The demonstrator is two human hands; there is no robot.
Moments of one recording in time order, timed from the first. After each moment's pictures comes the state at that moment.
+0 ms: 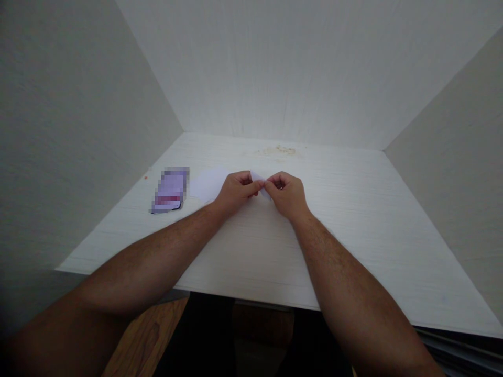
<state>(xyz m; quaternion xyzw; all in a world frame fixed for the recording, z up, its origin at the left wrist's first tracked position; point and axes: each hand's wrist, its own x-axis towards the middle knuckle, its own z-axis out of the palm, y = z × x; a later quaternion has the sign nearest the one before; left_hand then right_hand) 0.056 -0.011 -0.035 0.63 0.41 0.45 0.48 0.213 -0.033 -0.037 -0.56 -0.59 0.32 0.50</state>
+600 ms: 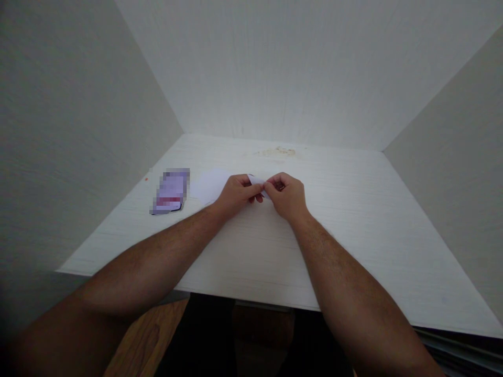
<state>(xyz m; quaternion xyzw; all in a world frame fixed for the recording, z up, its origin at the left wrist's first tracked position) 0.058 -0.015 -0.030 0.60 0.44 0.41 0.53 0.211 -0.034 -0.038 -0.57 -0.60 0.26 0.50</state>
